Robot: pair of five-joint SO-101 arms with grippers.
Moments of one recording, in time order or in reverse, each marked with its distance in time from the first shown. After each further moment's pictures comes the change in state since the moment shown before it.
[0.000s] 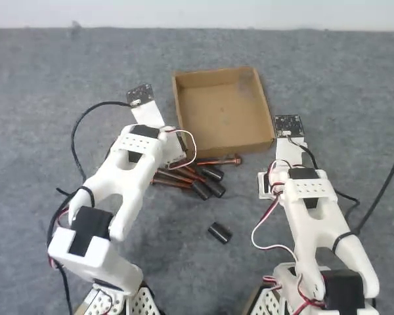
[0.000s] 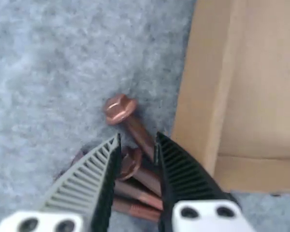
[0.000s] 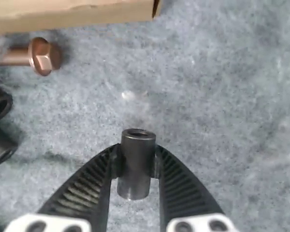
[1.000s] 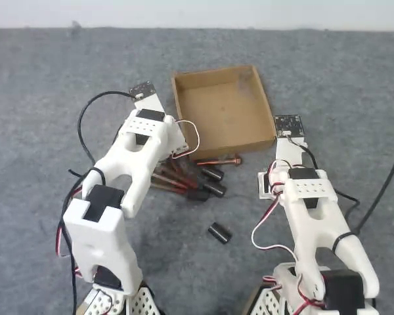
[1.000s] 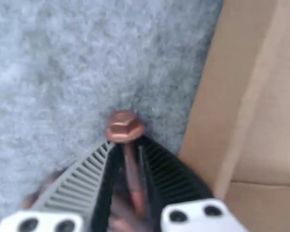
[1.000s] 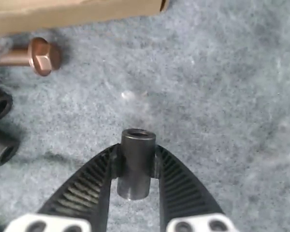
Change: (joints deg) left arm -0.6 14.2 -16.2 10.5 2.0; right arm 0.0 0.0 0.0 0.0 0.0
